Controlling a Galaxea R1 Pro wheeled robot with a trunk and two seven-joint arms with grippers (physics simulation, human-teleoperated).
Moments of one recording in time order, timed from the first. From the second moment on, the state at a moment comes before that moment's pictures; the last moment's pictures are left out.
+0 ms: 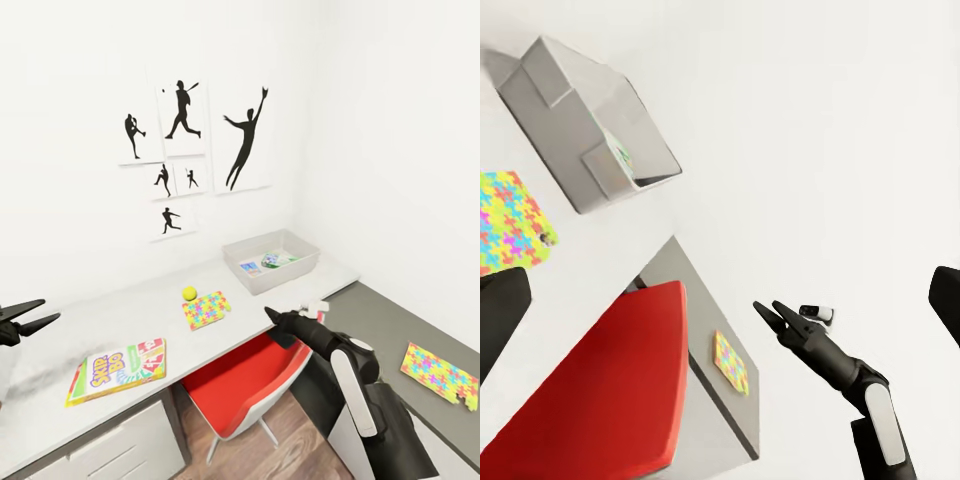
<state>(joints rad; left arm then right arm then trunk) -0.44 0.86 0.08 -0.95 1.11 0.89 -1.20 -0.41 0.03 0.08 -1.54 -0.42 0.65 0.14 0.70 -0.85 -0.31</state>
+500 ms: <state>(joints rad) -0.44 0.86 0.08 -0.95 1.11 0.89 -1.20 -0.41 0.03 0.14 -1.54 -0.42 0.65 0.13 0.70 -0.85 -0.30</state>
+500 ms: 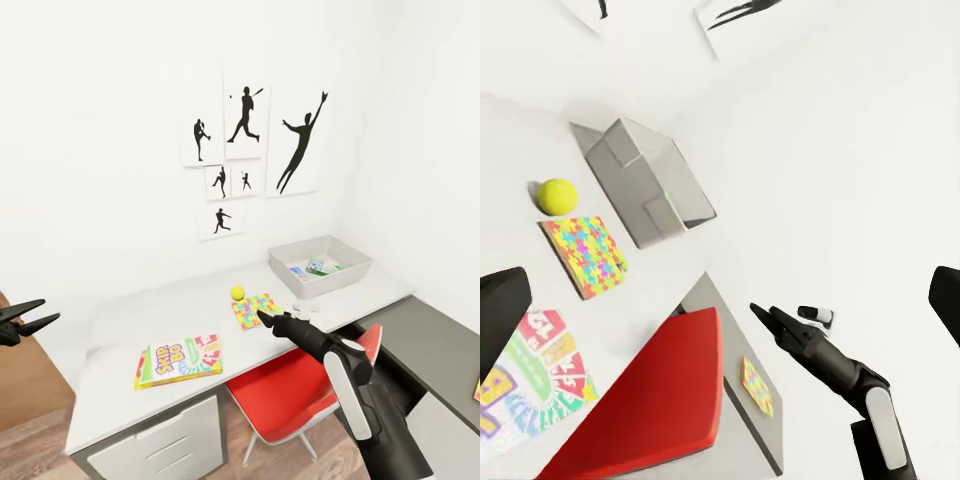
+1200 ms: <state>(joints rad) -0.44 0.86 0.08 -0.95 1.11 0.89 -1.20 -0.41 0.03 0.15 -1.53 -0.42 0.65 0.13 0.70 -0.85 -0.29</state>
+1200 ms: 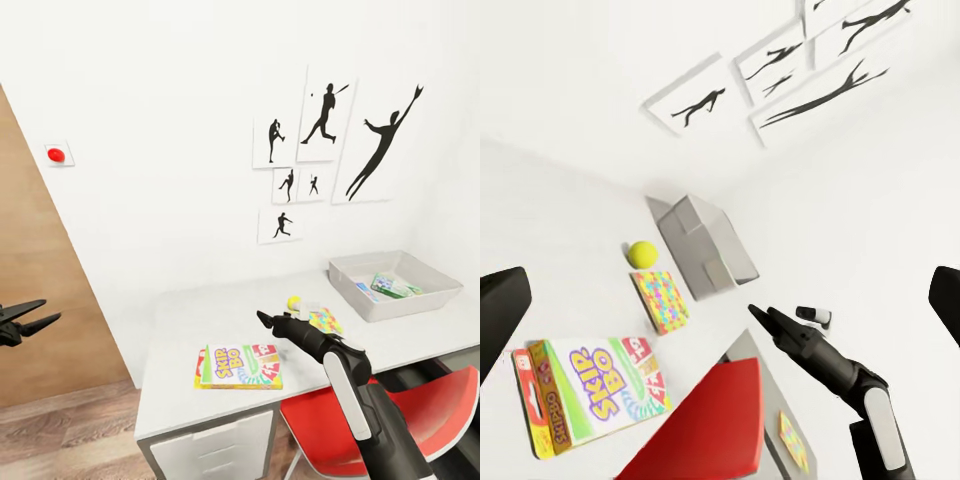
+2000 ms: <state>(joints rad) -0.44 0.85 0.08 -0.94 1.11 0.89 -1.20 -0.41 0.03 0.14 -1.53 -0.42 0.64 0.13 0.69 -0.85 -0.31</state>
